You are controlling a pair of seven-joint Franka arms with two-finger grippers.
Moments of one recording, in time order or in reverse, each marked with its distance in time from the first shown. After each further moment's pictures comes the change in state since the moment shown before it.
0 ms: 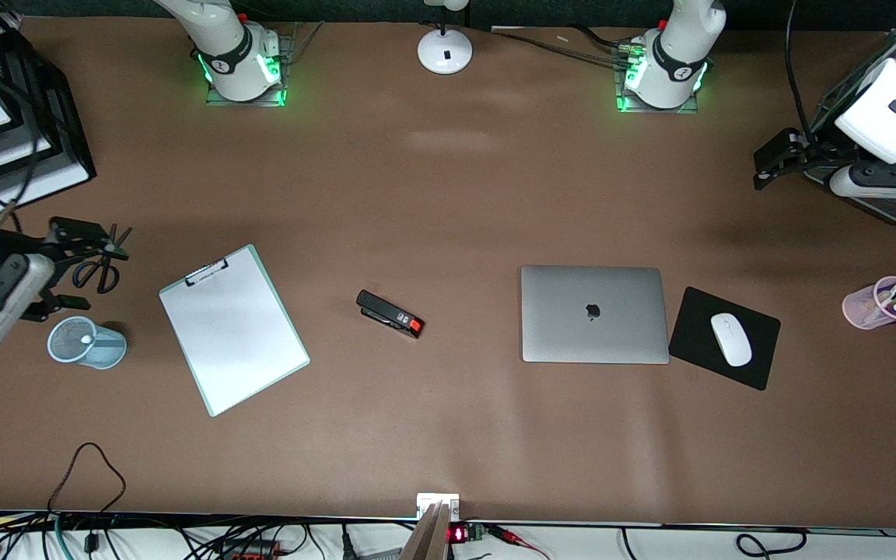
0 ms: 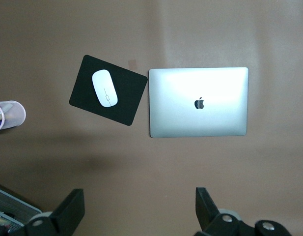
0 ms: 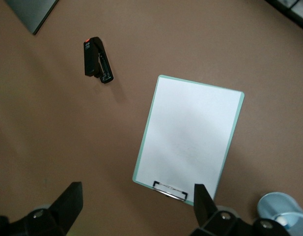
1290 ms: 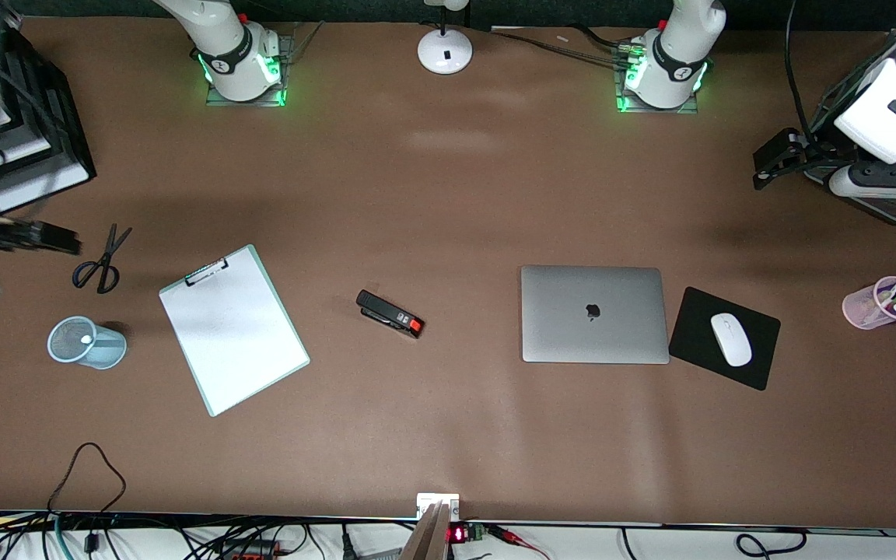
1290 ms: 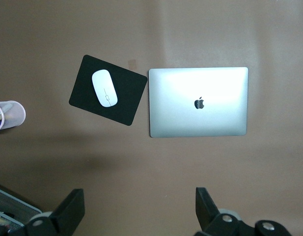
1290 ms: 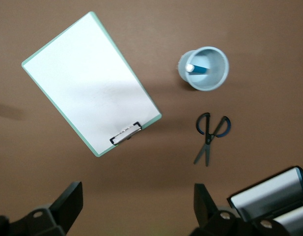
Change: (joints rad) left arm -0.001 0.000 0.000 0.000 0.000 0.000 0.000; right arm -0.028 -0.198 -0.001 -0.209 -0.368 0.045 0.742
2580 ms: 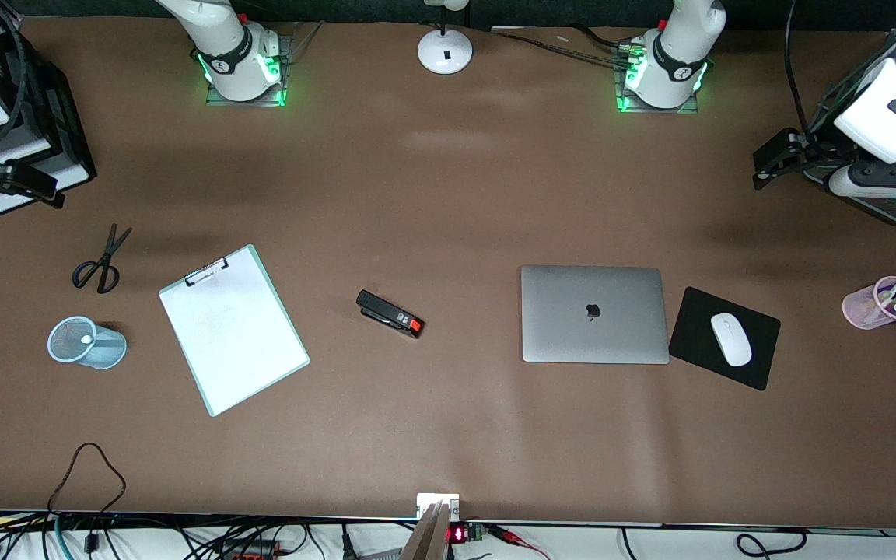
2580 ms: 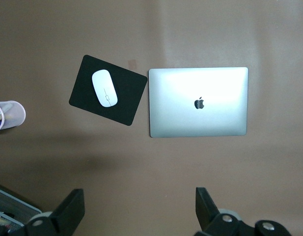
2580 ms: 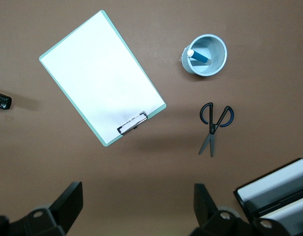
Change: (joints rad) left arm 0.000 0.000 0.001 0.000 0.000 0.000 0.000; right arm -0.065 -0.232 0.084 -0.246 -0.001 0.082 0.016
